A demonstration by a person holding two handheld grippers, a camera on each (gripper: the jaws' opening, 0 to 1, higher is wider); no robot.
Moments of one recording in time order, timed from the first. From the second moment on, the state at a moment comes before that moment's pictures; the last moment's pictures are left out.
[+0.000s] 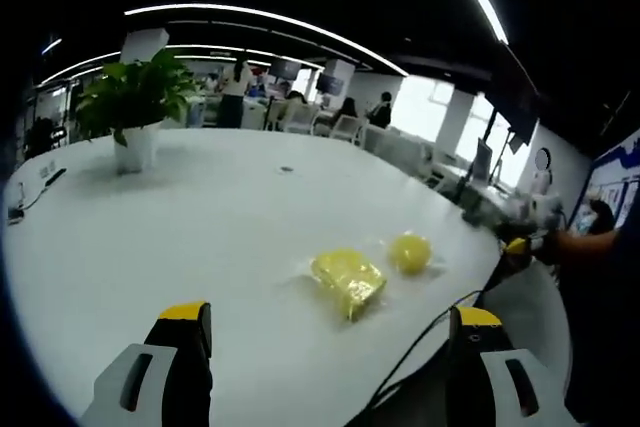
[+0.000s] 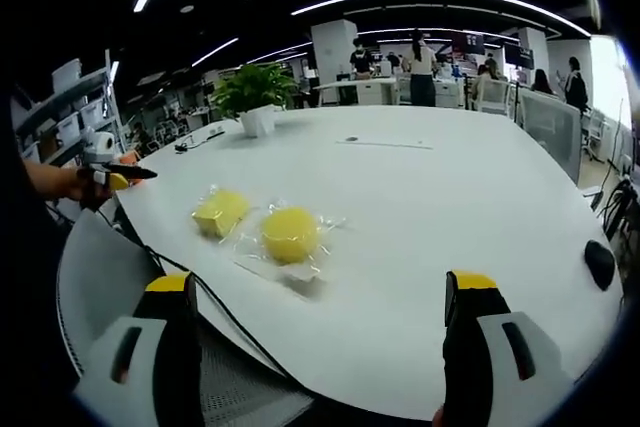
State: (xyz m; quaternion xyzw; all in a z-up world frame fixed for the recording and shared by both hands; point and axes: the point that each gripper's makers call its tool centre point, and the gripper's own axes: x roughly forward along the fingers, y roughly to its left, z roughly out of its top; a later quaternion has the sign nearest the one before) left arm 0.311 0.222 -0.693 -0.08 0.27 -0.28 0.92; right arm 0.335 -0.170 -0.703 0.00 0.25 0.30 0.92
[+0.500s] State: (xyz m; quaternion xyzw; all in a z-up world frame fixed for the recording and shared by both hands) left arm 0.314 0.239 -0.690 -0.09 0.26 -0.25 0.93; right arm 0.333 -0.180 -0.705 0.00 0.26 0.29 0.92
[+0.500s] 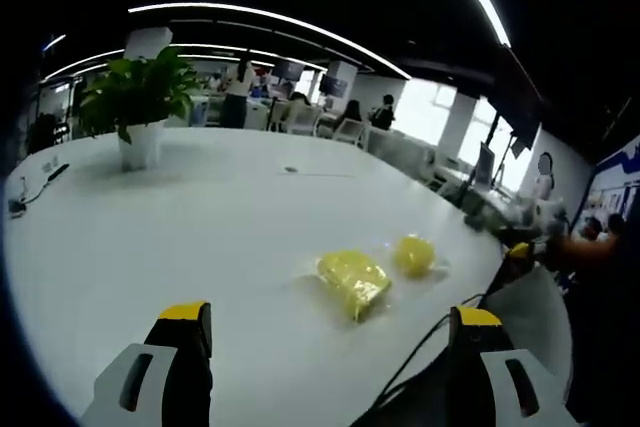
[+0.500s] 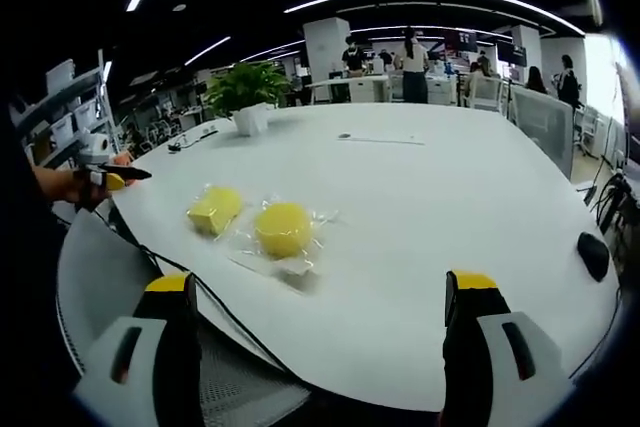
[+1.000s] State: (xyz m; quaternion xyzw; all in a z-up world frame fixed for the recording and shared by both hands) left arm 0.332 0.247 -0.684 -0.11 0.25 -0.24 0.93; right arm 0.345 -0.182 -0.704 0.00 0.26 0.28 0.92
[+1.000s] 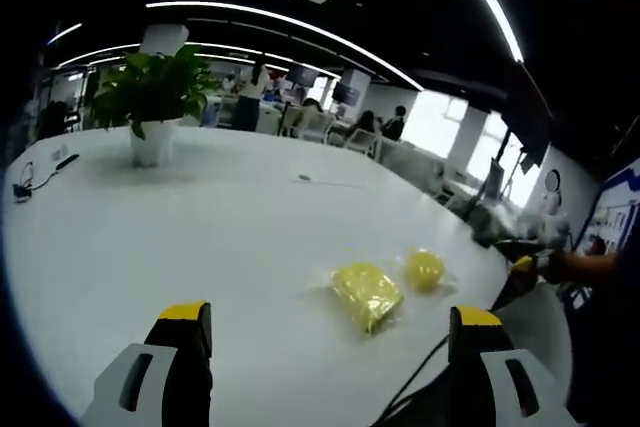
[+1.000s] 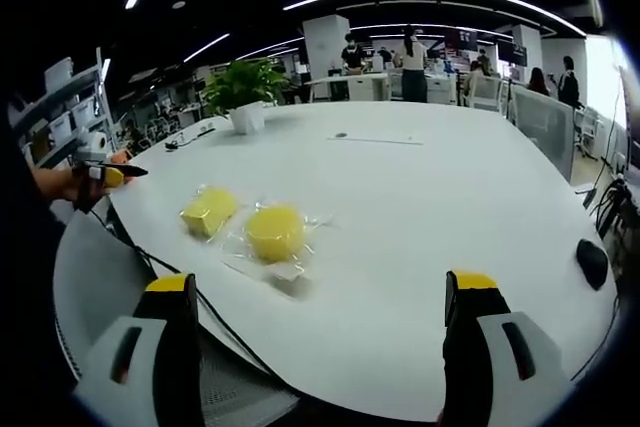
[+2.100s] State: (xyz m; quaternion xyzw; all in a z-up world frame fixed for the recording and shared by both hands) left arm 0.399 0.205 -0.745 -0.22 0.35 -0.25 0.88; right arm 0.346 -0.180 -0.700 0.01 0.25 0.28 0.93
